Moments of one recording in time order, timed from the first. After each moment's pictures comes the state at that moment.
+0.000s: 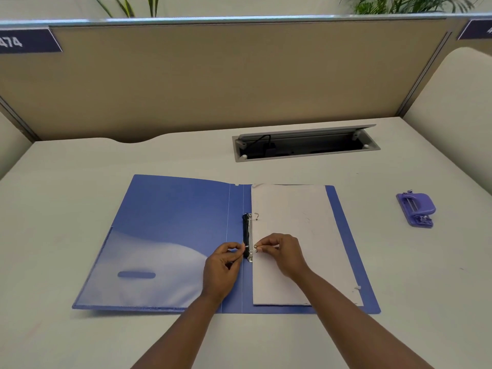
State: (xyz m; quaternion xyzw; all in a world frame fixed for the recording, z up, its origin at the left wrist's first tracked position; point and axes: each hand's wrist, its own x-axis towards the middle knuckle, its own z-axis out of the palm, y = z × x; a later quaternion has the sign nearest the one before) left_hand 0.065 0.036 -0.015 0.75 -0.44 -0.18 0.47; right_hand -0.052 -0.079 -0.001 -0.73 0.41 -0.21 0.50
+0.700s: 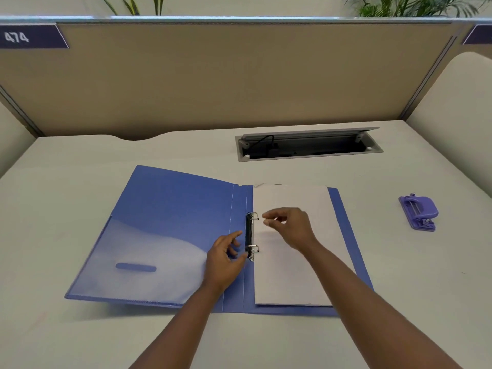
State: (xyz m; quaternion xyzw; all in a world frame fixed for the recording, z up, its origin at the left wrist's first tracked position) left_hand 0.073 0.029 -0.001 0.74 -0.39 -0.24 0.49; right_hand -0.041 -0.109 0.050 -0.78 0.43 -0.20 0.41
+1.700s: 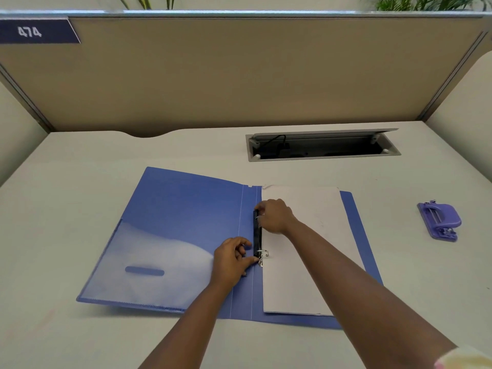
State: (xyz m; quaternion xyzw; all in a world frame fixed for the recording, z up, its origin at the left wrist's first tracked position) left_hand 0.083 0.017 -0.004 0.76 -0.36 -0.29 0.45; right_hand 0.026 -0.132 0.042 -0.88 0.40 0.04 0.26
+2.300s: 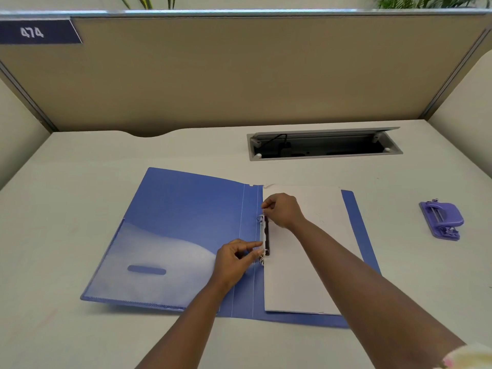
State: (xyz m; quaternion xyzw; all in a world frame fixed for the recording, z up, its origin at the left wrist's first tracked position) left_hand 0.080 0.020 0.000 0.71 -0.35 -0.33 0.51; right_hand 0.020 -0.139 0.046 -0.81 0.46 -0.08 0.36
